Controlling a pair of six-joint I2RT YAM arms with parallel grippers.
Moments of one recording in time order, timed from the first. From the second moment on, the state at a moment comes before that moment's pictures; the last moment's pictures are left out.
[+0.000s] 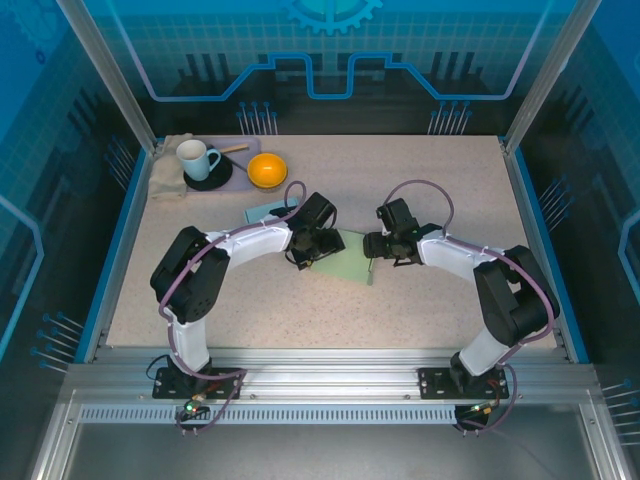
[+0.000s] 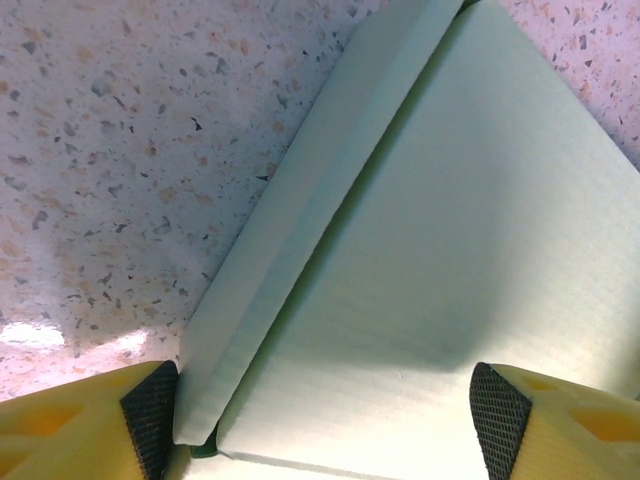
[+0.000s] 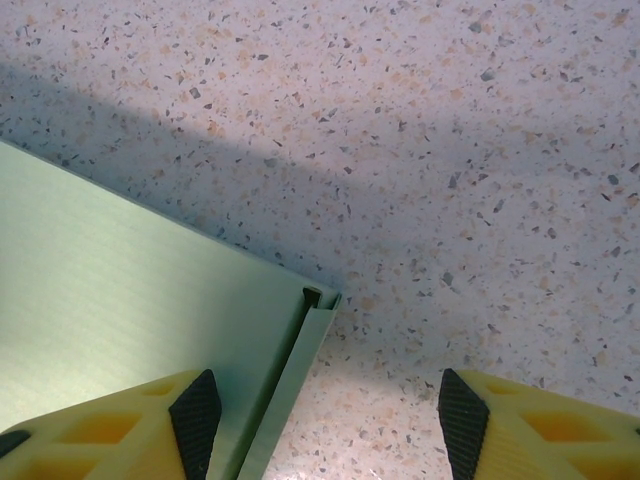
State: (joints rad) left arm -0.63 1.89 1.28 -0.56 0.09 -1.07; right arm 0.45 1.62 0.91 -0.31 0.05 0.36
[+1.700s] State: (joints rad) left arm -0.64 1.90 1.25 -0.50 0.05 -1.11; right arm 0.60 1.39 0.75 -0.41 -0.13 0.67
